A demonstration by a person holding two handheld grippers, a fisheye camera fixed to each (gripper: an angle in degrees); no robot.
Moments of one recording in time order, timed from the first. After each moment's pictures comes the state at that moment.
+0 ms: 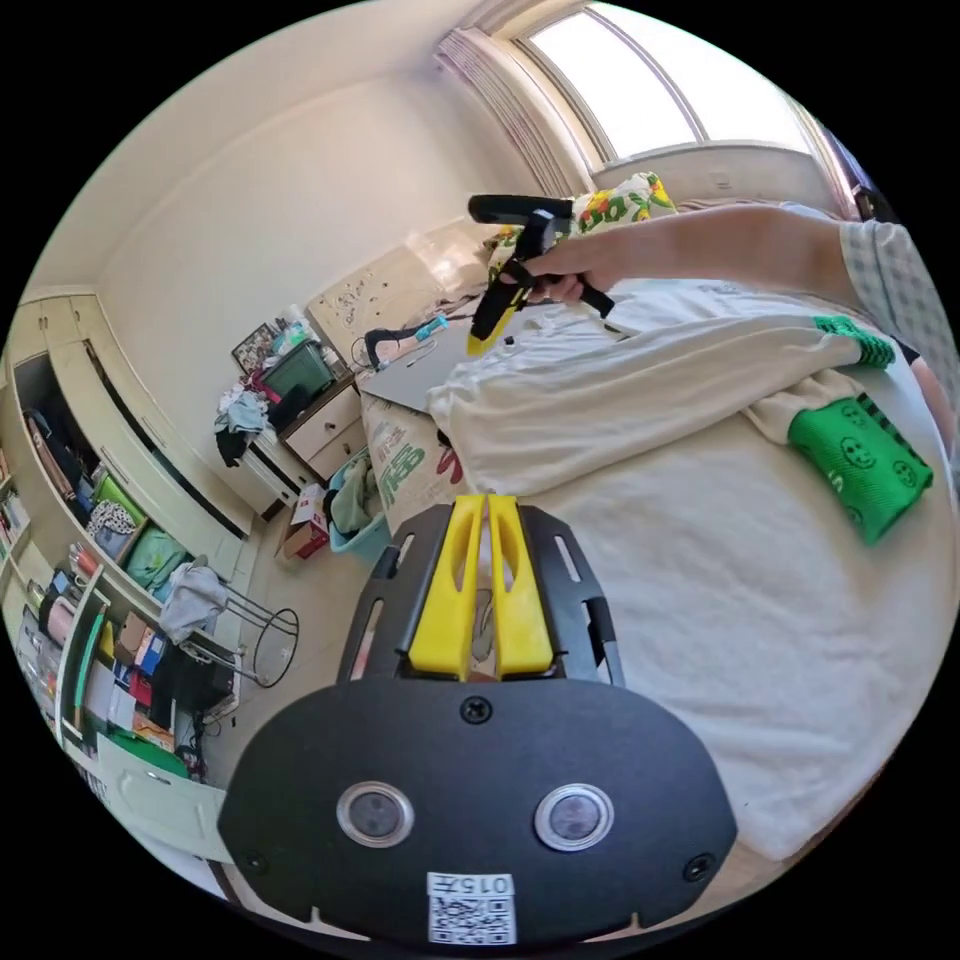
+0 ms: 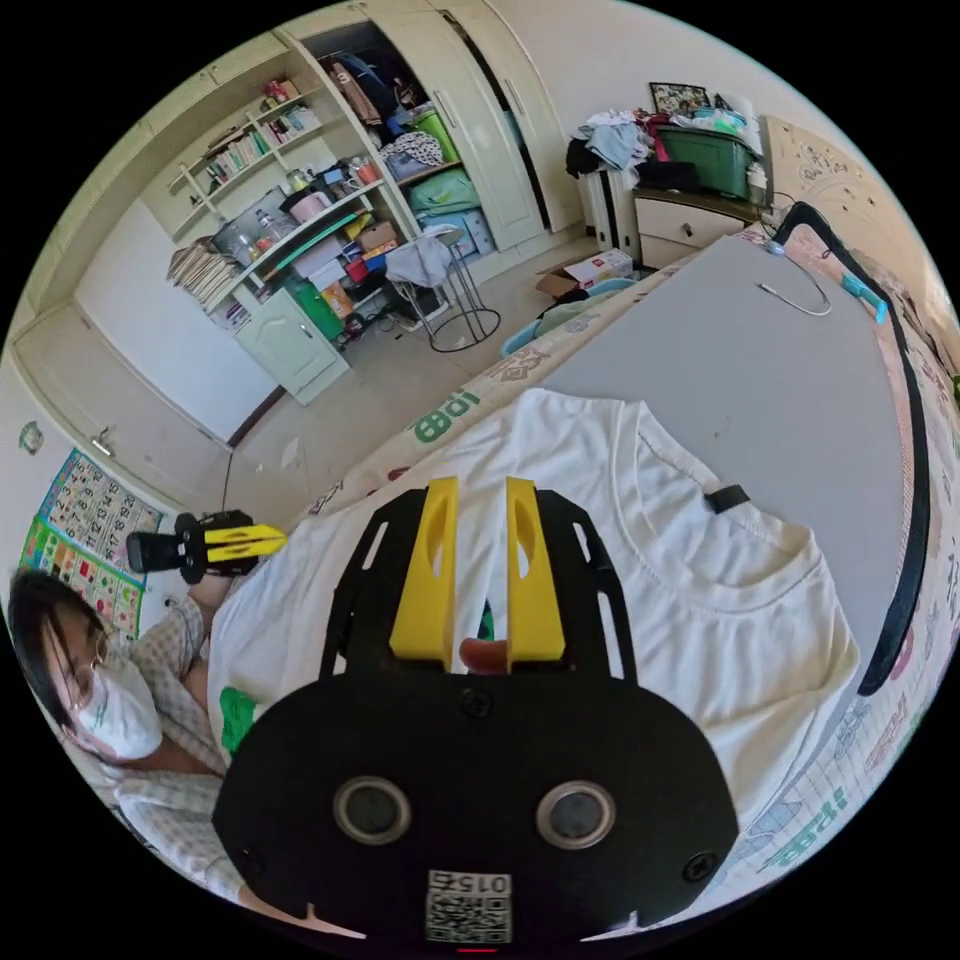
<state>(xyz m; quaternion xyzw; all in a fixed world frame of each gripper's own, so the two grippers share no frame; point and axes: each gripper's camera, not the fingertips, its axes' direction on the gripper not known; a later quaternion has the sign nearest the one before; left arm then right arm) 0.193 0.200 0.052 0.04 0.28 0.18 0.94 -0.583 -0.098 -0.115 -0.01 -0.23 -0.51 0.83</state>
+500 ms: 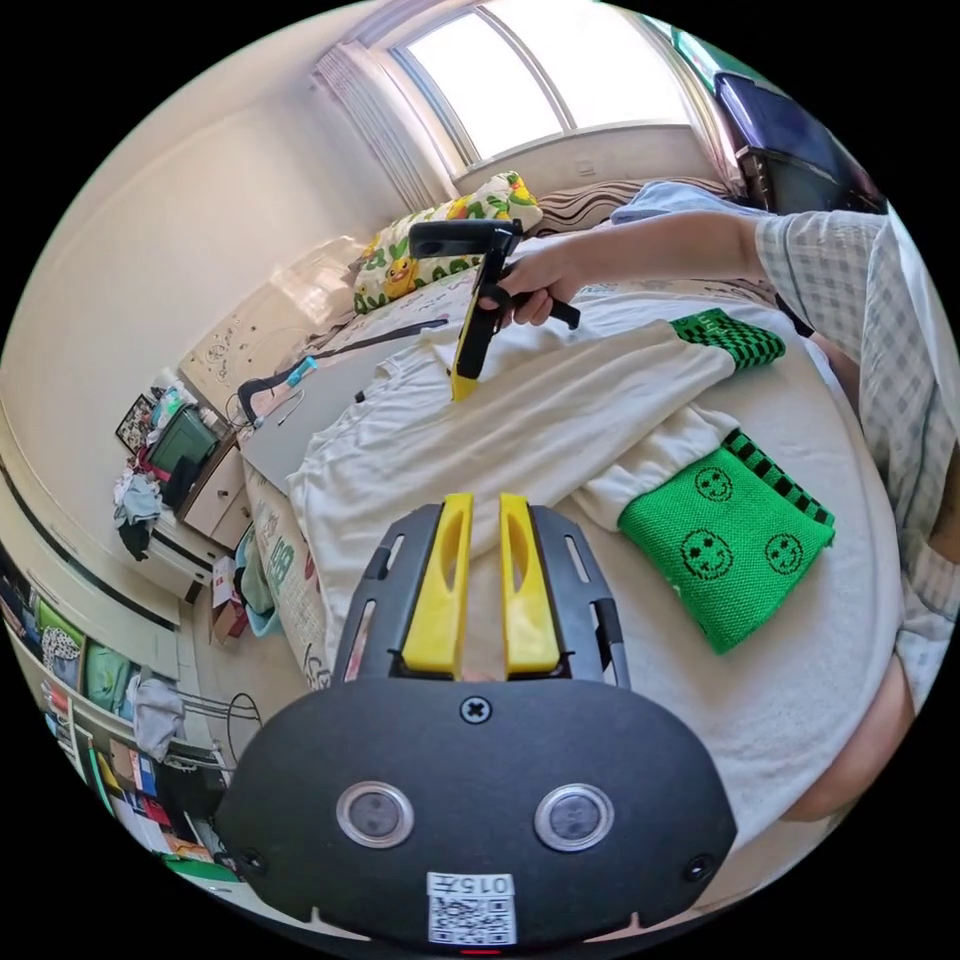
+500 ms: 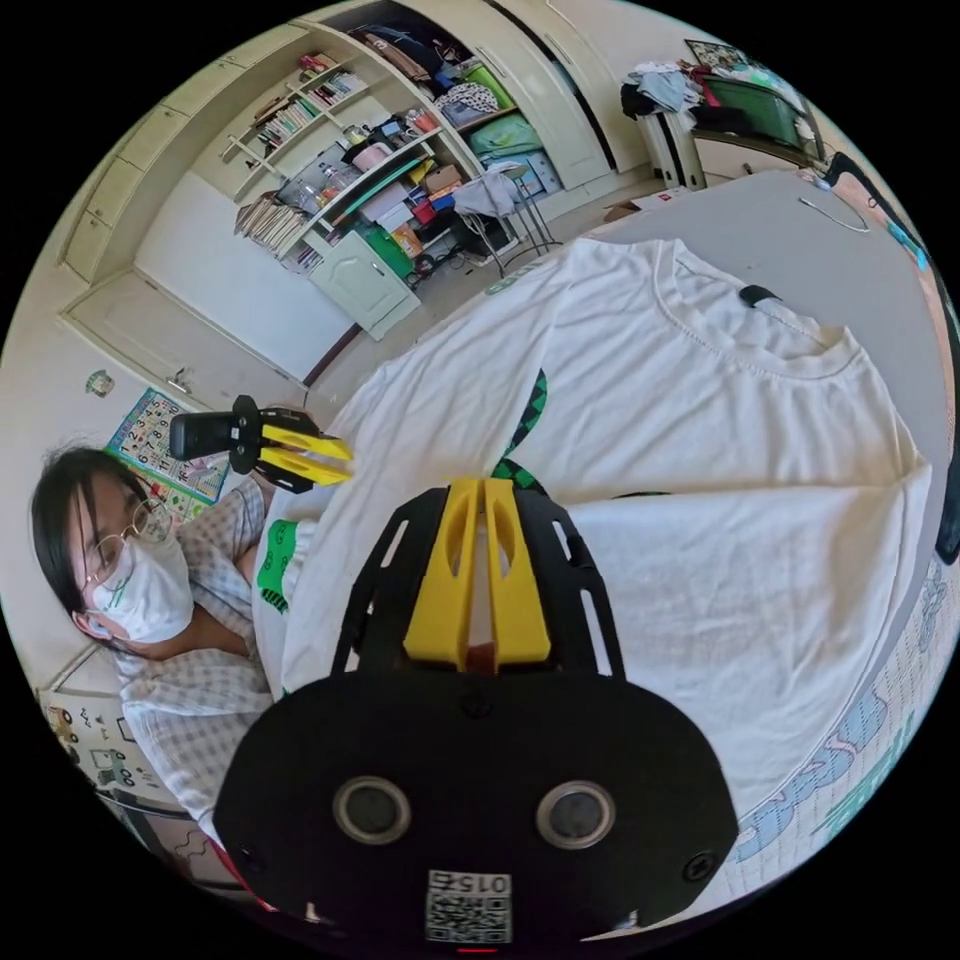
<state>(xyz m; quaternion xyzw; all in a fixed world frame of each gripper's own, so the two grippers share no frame) 0.294 0.121 0.037 0.01 0.37 0.30 0.88 -0.457 -0.084 -0.121 -0.12 -0.28 -0.52 0.80</state>
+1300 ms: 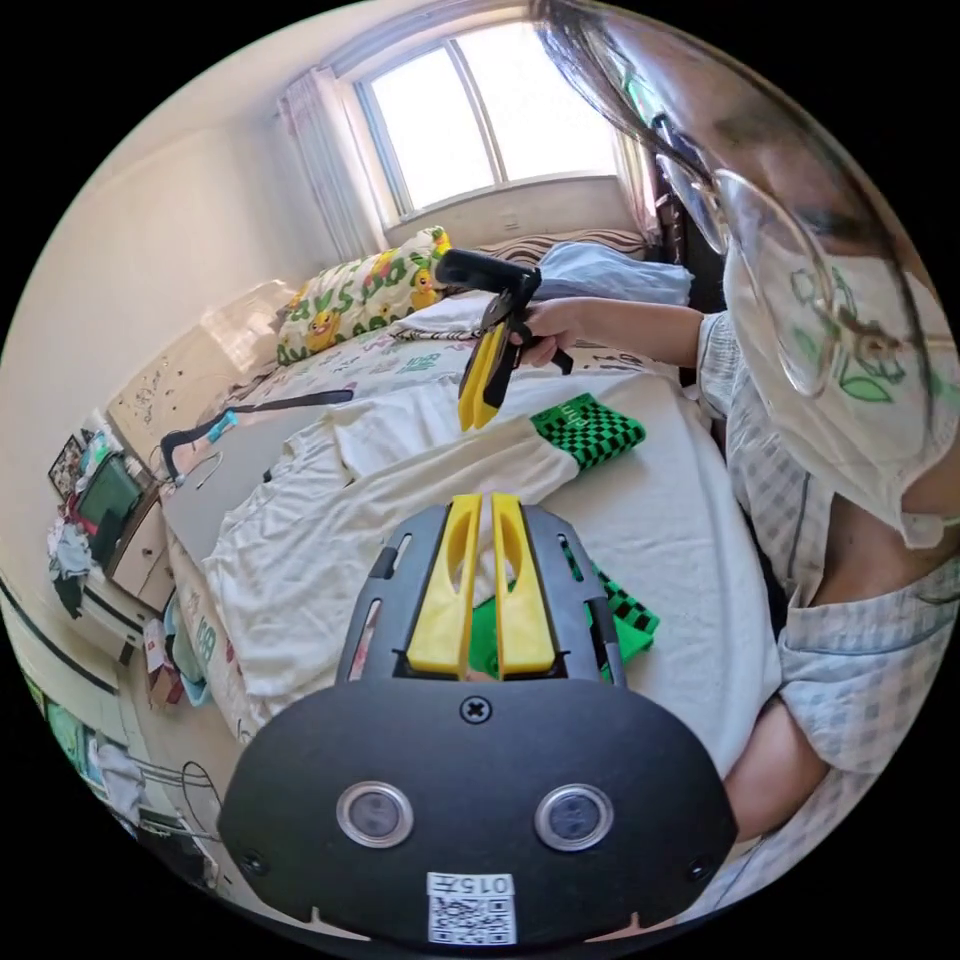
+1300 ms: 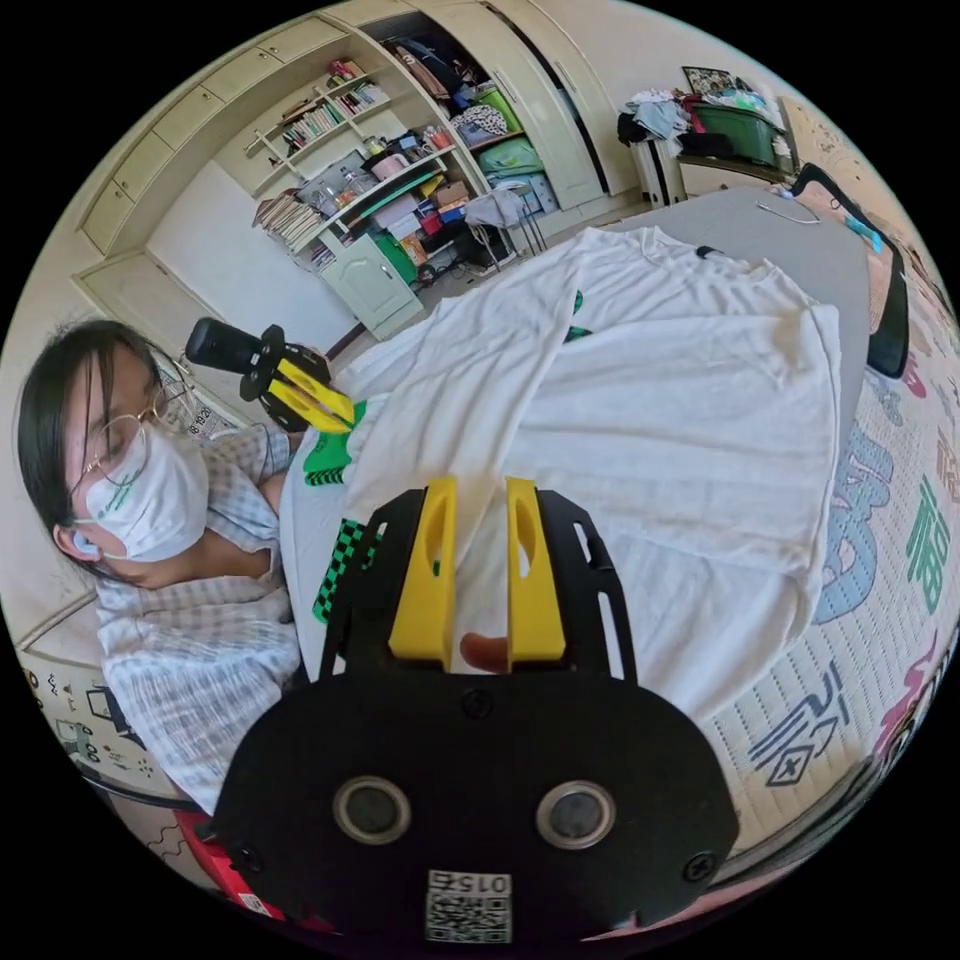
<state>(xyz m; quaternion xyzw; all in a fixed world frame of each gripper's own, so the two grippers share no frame) 0.365 0.040 -0.024 0.05 0.51 0.32 0.80 -0.273 0.002 -0.200 -0.08 -0.28 -0.52 0.80</state>
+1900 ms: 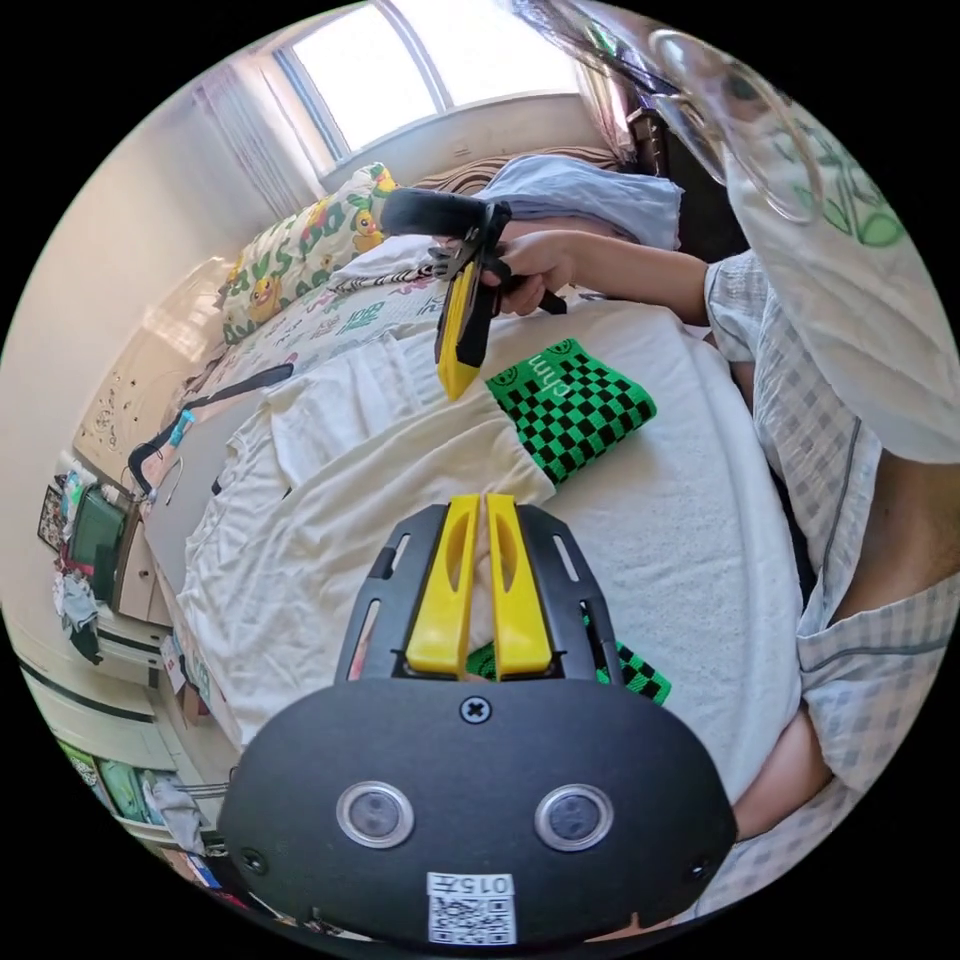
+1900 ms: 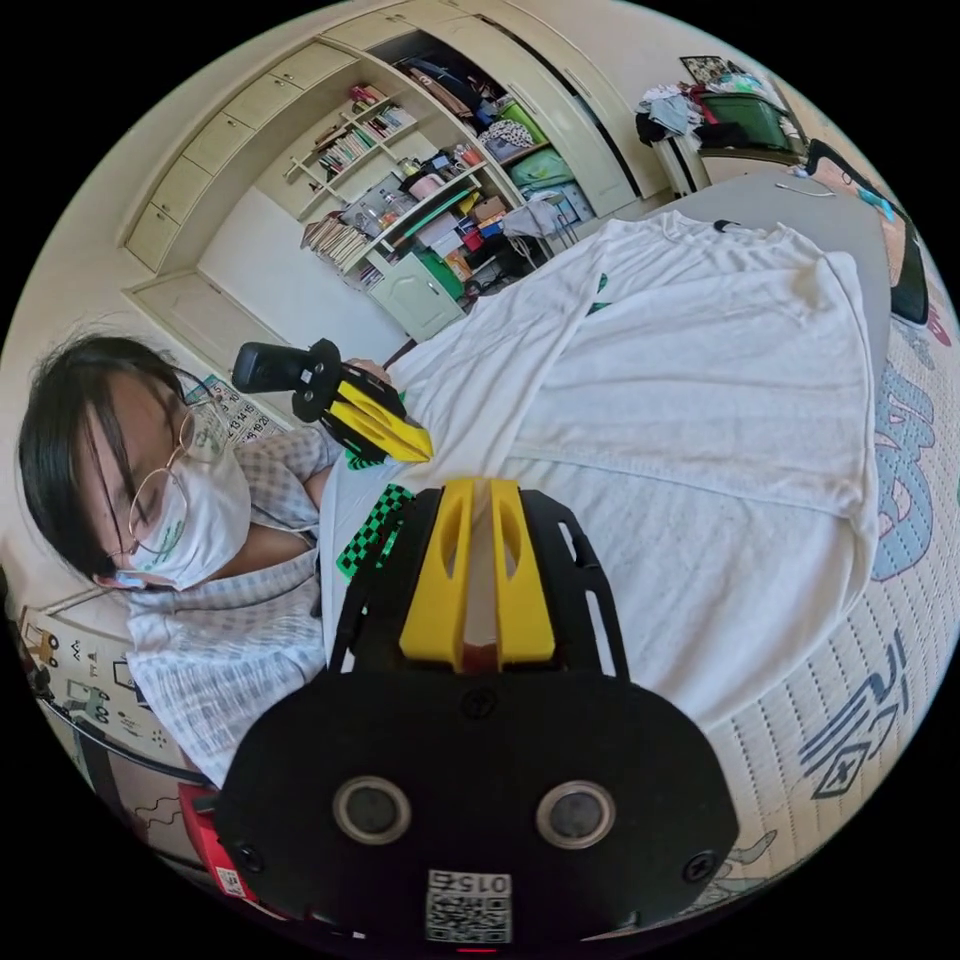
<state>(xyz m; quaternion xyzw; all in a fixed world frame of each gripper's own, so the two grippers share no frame) 0.462 0.039 -0.027 0.01 0.46 0.41 0.79 -0.213 -0.012 -0.204 -0.10 -0.37 -0.51 0.77</state>
